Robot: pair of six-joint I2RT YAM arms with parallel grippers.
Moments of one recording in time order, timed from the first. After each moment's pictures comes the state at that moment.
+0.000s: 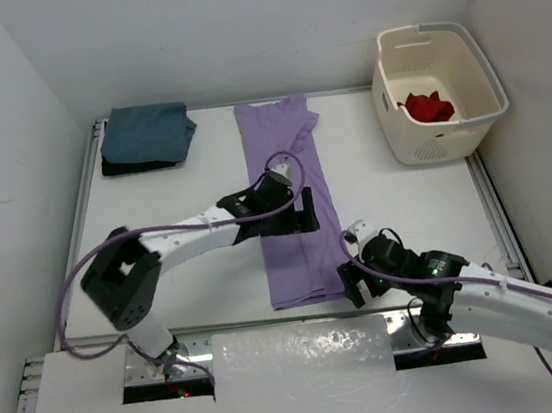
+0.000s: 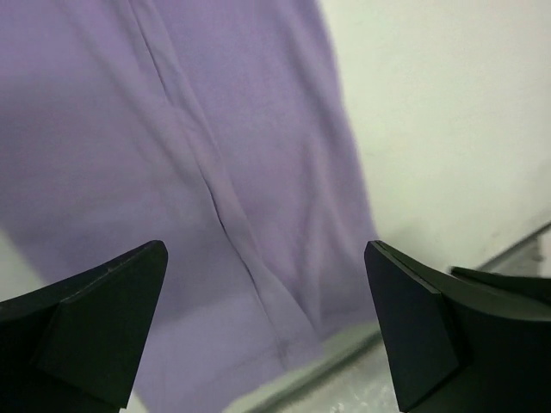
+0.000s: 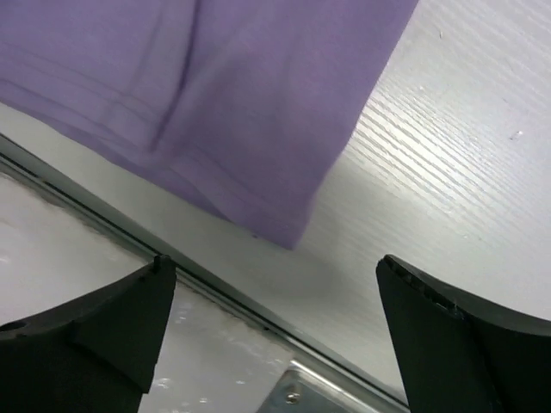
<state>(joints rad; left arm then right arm) -0.83 1.71 1.07 -0.24 0.03 -0.73 0.95 0.68 0.34 -0.60 0.16 0.40</state>
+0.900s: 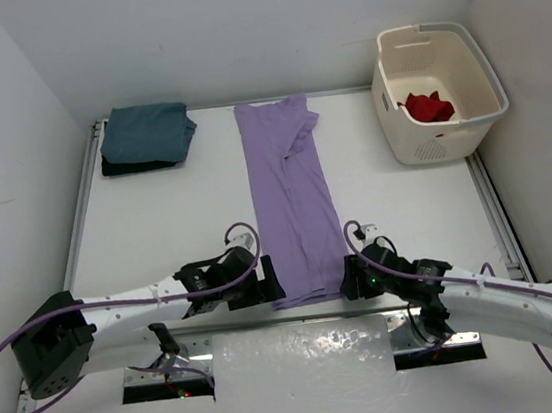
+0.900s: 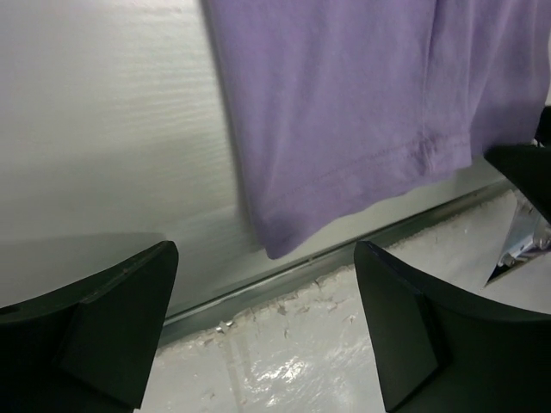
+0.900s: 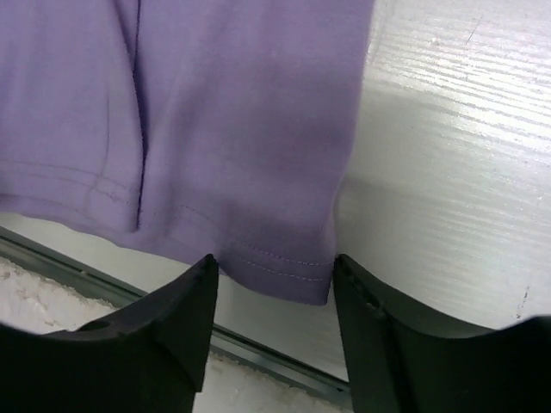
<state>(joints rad) -0.99 1.15 0.44 -0.25 -0.03 -1.05 0.94 0.78 0.19 -0.31 0.18 0.76</state>
